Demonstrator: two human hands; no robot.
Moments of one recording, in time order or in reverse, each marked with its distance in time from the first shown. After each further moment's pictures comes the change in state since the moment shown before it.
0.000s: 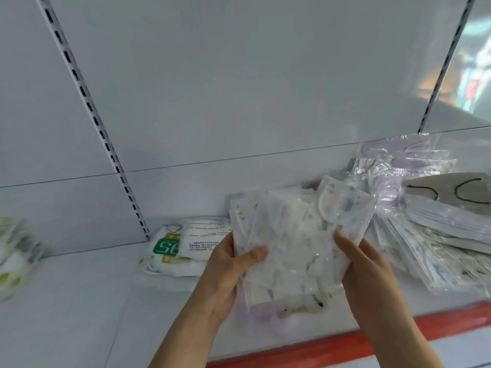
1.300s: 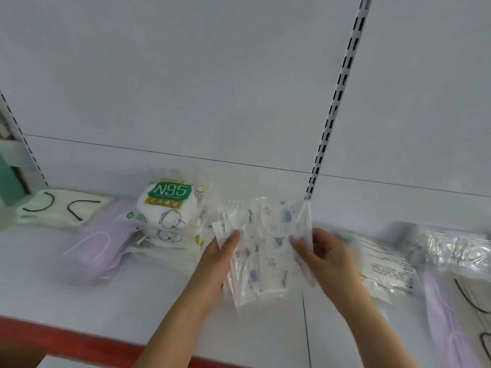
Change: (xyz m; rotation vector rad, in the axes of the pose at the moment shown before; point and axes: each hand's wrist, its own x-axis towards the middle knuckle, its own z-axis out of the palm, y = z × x) left_hand -0.081 0.079 -0.322 0.070 0.477 0.068; right_hand -0.042 0.157 0.306 -0.893 -0.399 -0.266
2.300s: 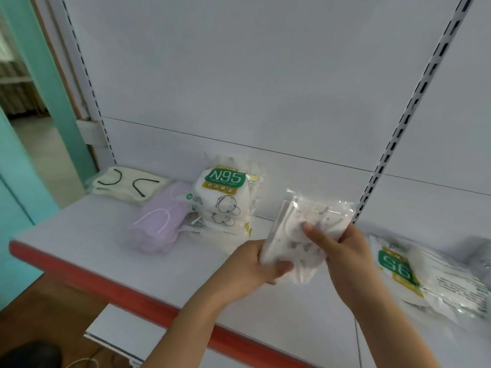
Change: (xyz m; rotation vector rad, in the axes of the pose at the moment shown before) left_hand -0.023 0.003 -0.055 0.522 -0.285 0.184; right_hand -0.006 -0.052 0.060 0.623 -0.225 0.062
